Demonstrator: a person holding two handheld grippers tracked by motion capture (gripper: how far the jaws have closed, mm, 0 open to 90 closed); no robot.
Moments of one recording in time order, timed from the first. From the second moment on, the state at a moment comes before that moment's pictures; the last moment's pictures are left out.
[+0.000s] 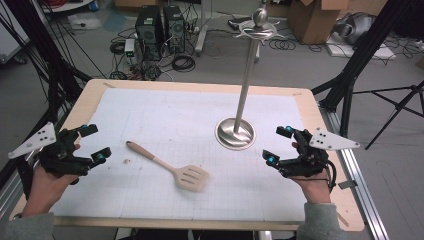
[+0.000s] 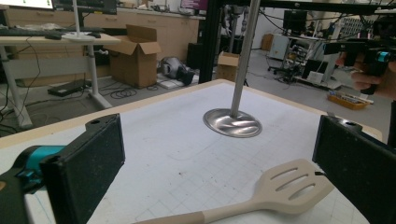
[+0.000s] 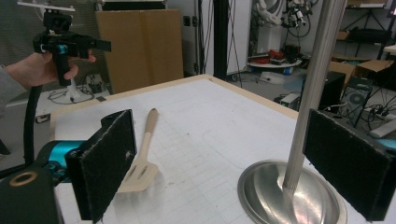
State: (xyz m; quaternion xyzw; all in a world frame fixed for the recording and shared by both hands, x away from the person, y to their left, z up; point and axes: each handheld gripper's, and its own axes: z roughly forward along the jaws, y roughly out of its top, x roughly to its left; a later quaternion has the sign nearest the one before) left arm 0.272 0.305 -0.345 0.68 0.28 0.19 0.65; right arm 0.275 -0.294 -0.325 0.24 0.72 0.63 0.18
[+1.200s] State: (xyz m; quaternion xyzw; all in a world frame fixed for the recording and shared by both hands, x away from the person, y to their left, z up) left arm 0.310 0.250 -0.393 0.75 0.29 0.16 0.58; right arm 0.272 -0.291 -0.336 0.26 0.73 0.62 0.16
